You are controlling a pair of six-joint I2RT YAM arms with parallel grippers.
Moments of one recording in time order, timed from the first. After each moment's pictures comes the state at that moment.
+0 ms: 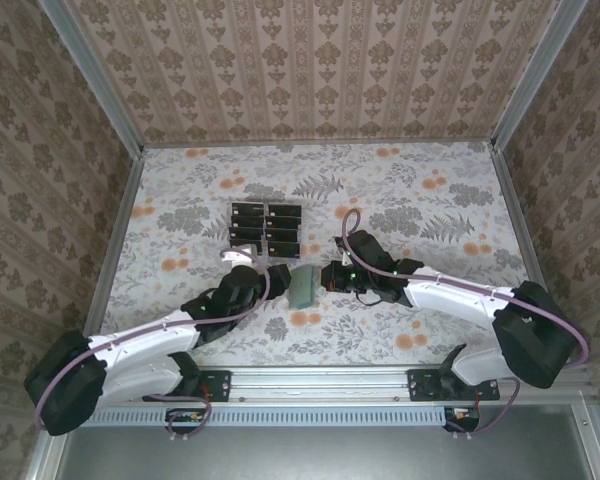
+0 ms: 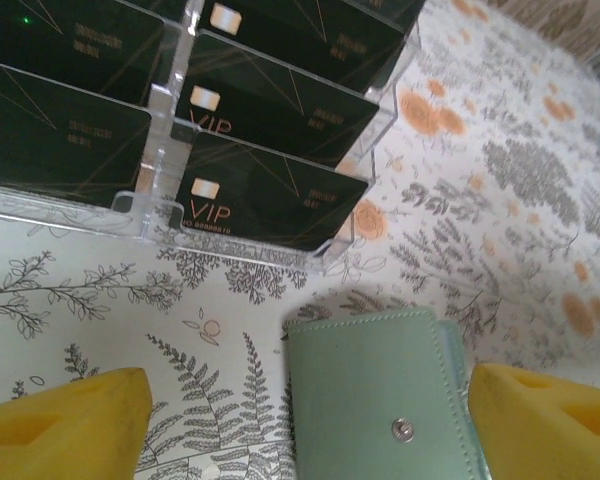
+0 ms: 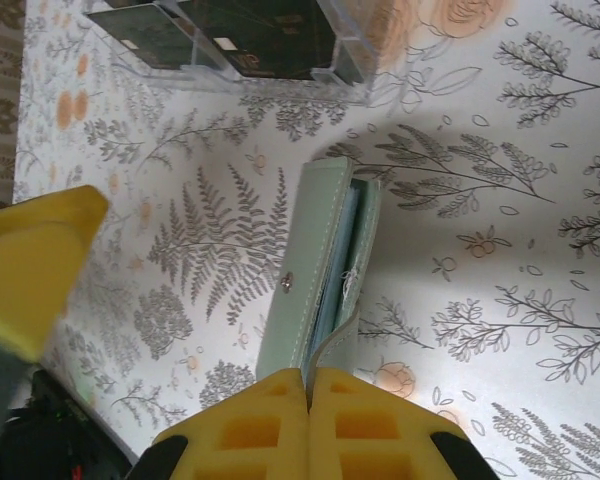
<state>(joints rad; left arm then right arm) -0.89 1.05 0.36 0.12 -0.29 -0.79 0.74 1.37 0.74 -0.14 -0.21 0.81</state>
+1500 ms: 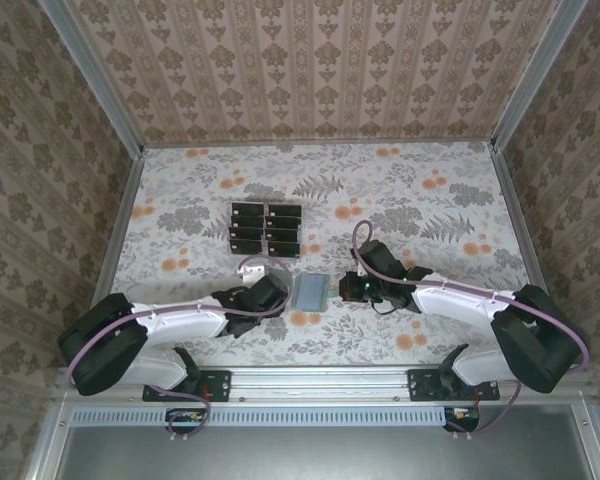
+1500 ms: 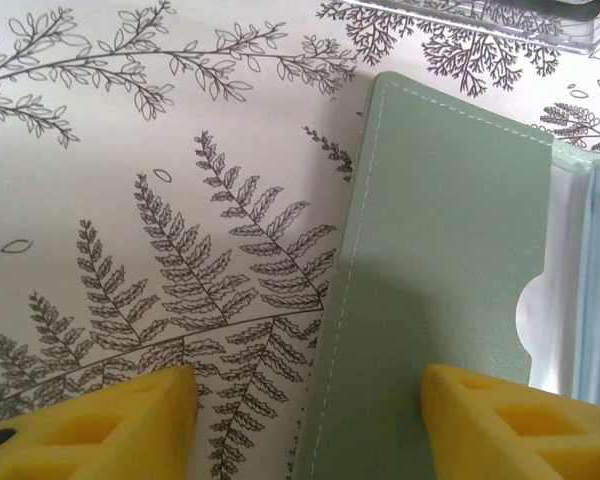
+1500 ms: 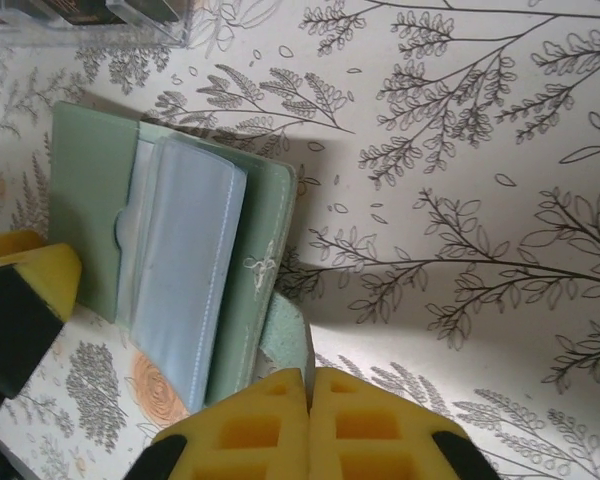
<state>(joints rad) -1.00 1.31 0.46 -0.22 -0.41 -0.94 0.66 1.35 0.60 -0.16 -0.19 0.73</state>
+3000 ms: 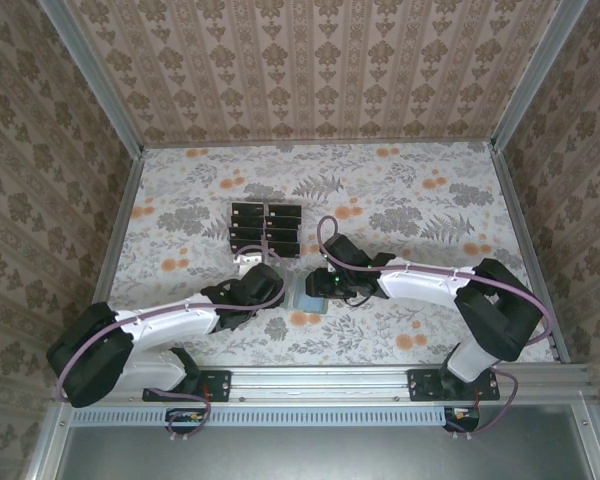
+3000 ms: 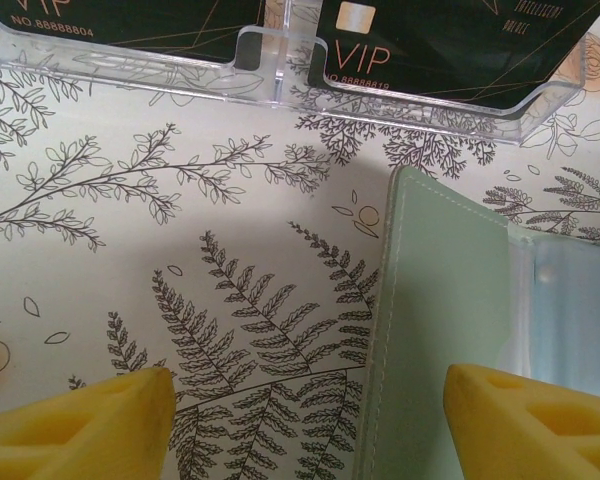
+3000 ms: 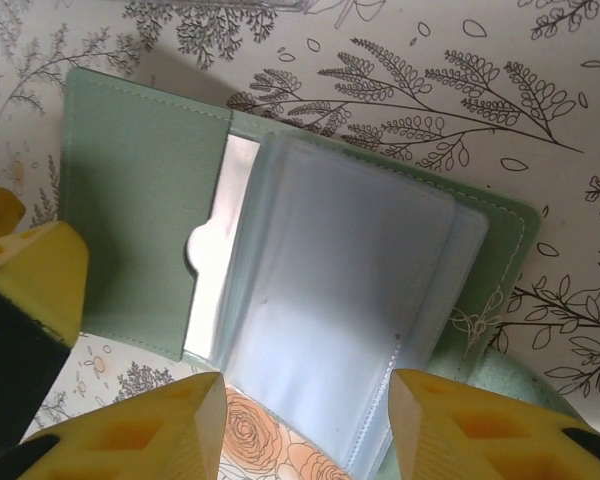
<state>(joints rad) -0.92 1.24 0.48 -0.21 -0.37 -0.80 0.79 1.59 0.85 -0.25 -0.16 0.79</state>
